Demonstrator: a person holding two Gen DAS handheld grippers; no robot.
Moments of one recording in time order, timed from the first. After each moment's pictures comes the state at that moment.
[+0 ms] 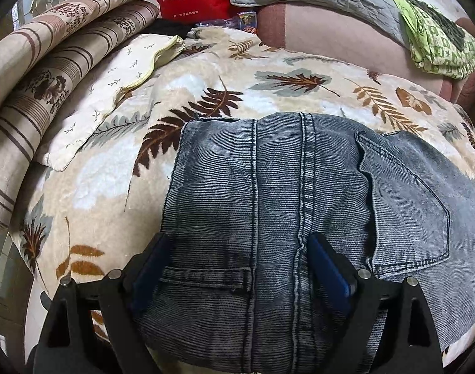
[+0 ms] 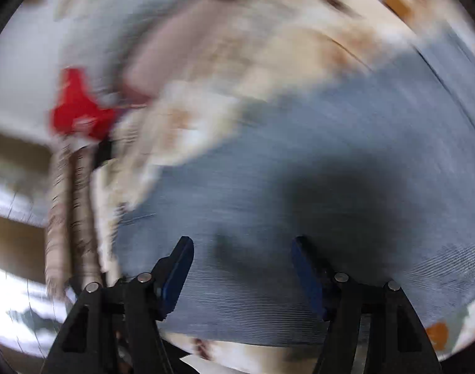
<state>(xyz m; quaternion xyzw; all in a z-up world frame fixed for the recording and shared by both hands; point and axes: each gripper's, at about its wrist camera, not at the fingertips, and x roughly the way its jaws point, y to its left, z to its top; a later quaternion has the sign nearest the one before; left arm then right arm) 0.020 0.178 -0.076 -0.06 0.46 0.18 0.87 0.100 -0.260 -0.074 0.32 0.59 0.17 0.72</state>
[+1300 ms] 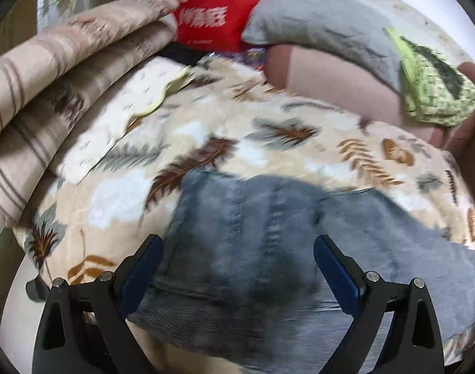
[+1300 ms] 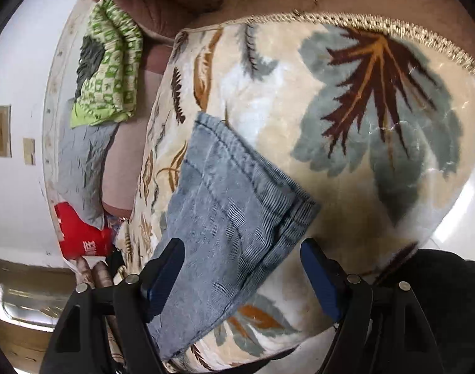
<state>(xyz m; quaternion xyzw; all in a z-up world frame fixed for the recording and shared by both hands) 0.011 0.159 -0.012 -0.12 0.39 0.18 0.90 0.030 -0.442 -0.069 0.50 0.48 0.01 0.72</state>
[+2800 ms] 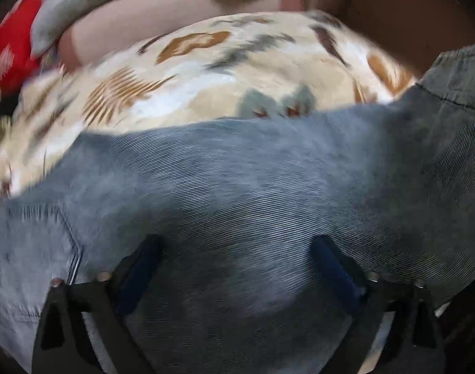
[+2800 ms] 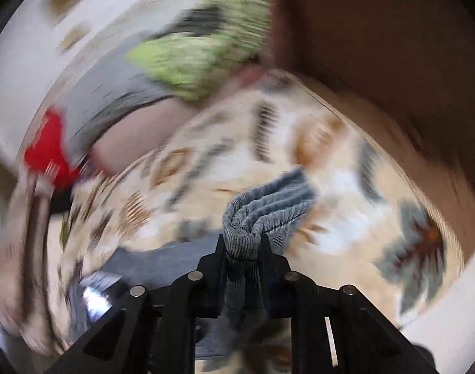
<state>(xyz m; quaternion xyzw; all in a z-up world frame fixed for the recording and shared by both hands) 0.101 -0.114 -0.072 0.02 0.53 -0.05 0.85 0.072 -0.310 0.079 0.16 0.42 0.04 0.89</state>
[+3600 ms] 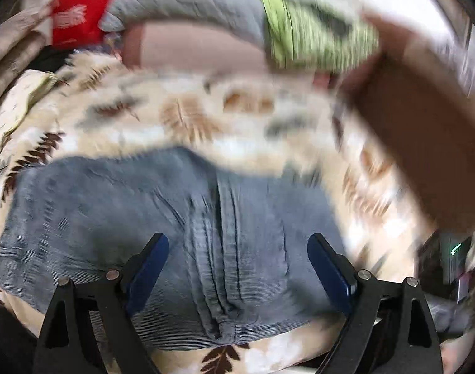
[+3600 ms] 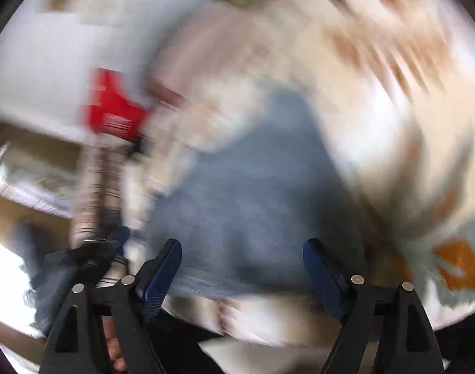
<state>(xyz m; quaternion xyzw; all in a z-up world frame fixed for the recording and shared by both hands) 0.040 -0.045 -0.016 -0.07 0.49 -0.03 0.87 0.045 -0.255 -0.083 0.36 0.56 0.22 0.71</state>
